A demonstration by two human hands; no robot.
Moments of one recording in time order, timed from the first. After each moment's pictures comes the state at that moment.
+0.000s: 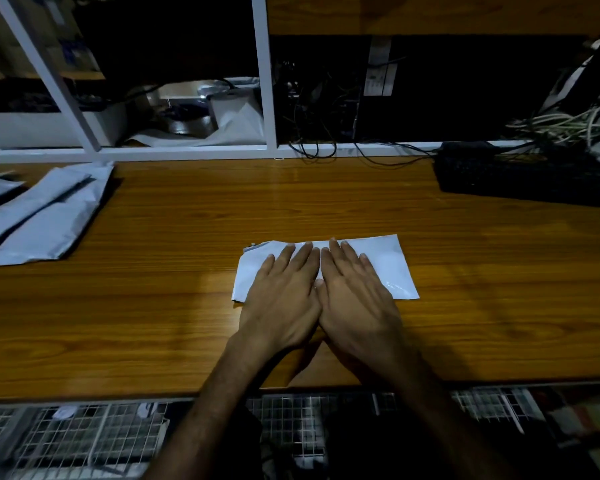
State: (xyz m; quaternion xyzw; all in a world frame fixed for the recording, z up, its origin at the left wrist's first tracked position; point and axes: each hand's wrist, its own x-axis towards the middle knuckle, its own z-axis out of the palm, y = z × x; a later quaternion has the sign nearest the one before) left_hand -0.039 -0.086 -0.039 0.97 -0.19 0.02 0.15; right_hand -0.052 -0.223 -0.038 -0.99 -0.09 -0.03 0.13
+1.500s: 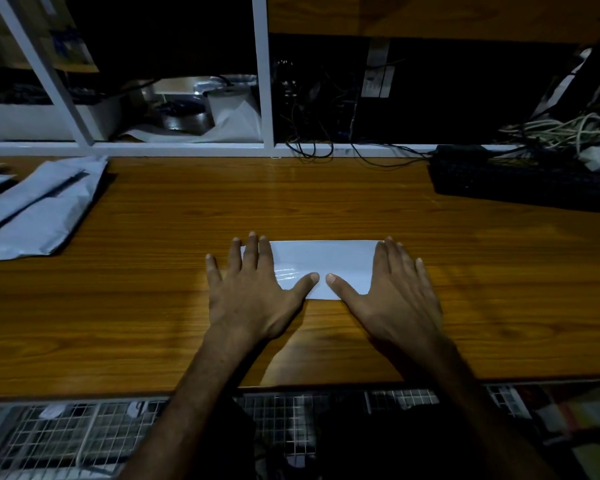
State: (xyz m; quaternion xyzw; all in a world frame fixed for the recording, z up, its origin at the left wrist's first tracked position) left_hand -0.033 -0.064 -0.039 1.00 -0.01 0.00 0.07; right_hand -0.053 -0.274 -0.041 -0.99 0.06 -0.05 0.11
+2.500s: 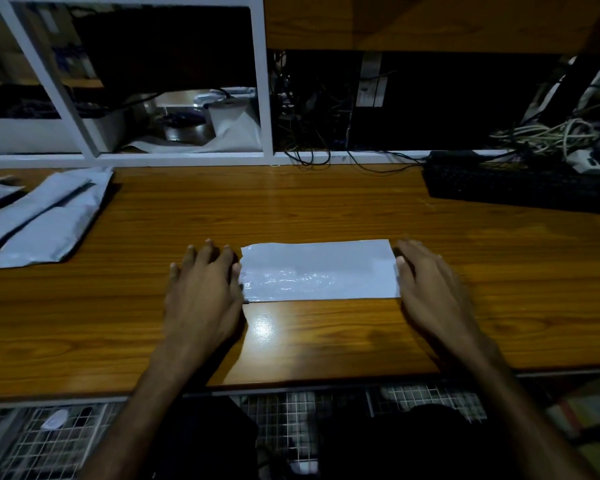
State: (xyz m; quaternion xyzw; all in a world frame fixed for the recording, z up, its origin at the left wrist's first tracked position) left_hand -0.053 -0.004 -0.021 0.99 0.00 0.09 0.13; right_hand -0.059 -0.320 -0.026 -0.96 0.04 -0.14 0.23
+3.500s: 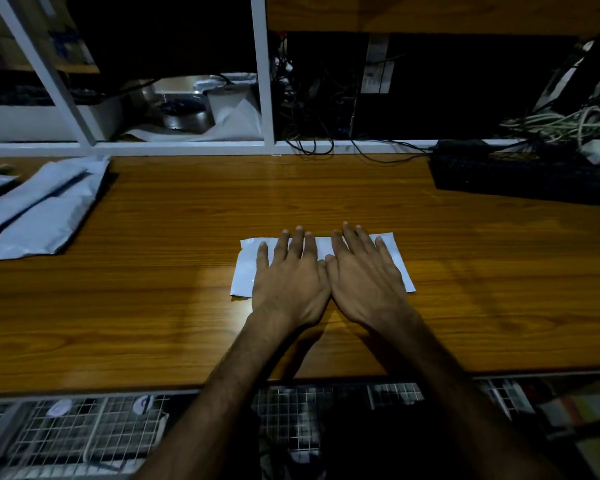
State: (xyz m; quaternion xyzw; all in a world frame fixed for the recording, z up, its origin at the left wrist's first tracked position) left_hand -0.021 -0.107 -0.041 0.99 -0.11 0.00 0.09; right_hand -0.027 -0.242 -0.035 -1.00 -0.06 -0.05 0.05
